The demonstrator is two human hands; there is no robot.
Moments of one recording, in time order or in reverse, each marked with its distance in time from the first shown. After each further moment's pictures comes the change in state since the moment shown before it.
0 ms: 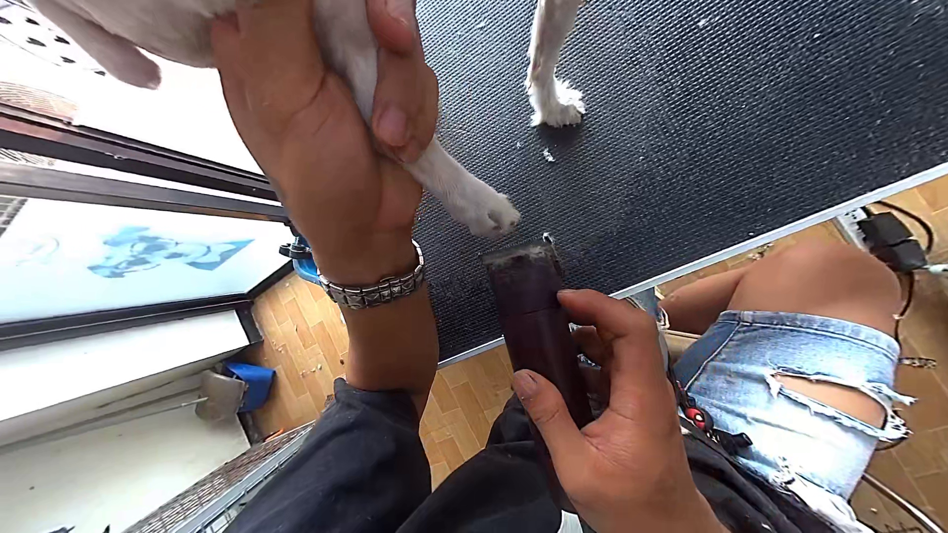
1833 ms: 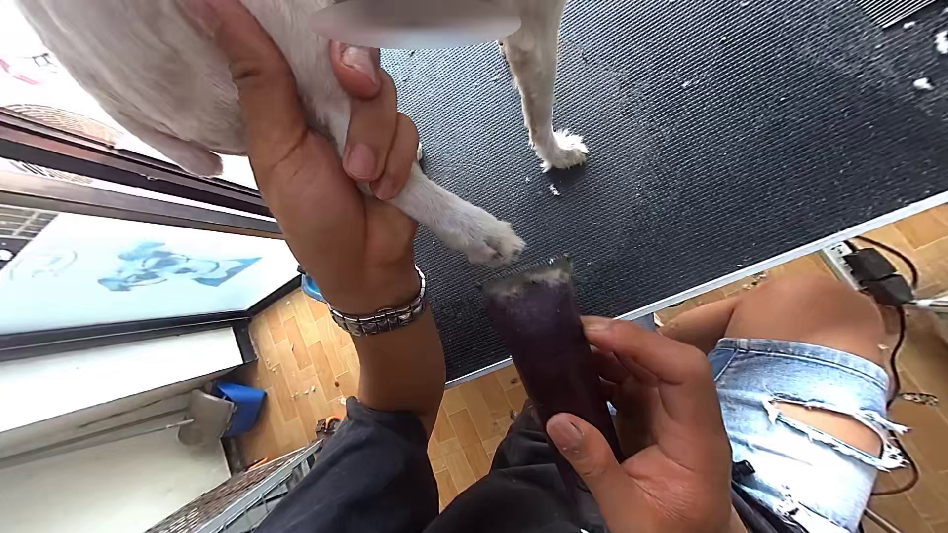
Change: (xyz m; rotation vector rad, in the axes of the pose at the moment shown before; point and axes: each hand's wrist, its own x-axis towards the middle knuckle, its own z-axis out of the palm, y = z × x) left_hand -0.001 0.024 -0.004 -0.337 0.027 -0.009; right_hand 0.014 0.001 -0.011 0.218 -0.077 -0.291
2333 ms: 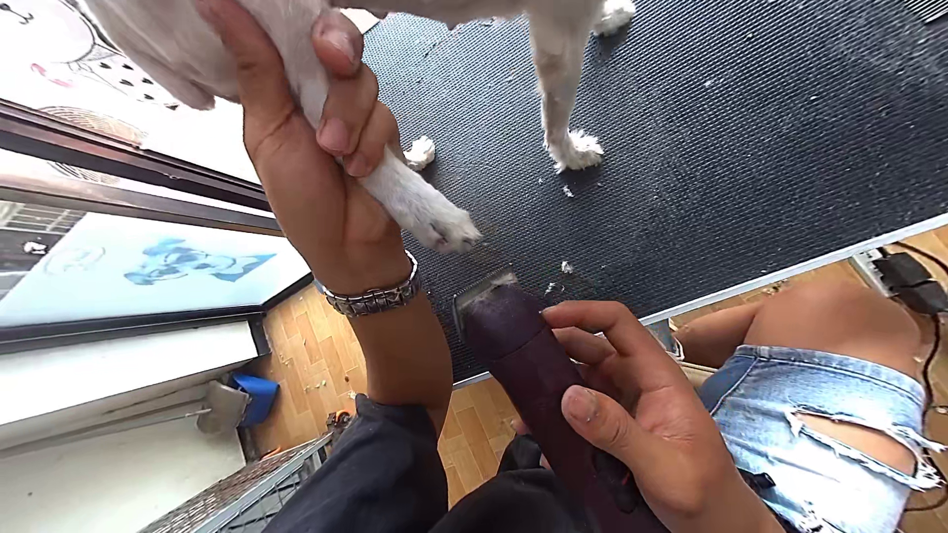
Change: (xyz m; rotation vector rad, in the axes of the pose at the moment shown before) left_hand 0.013 0.015 -0.019 -0.109 0.015 -0.056; right_hand 0.019 -0.007 -0.004 0.598 -0.231 0.465
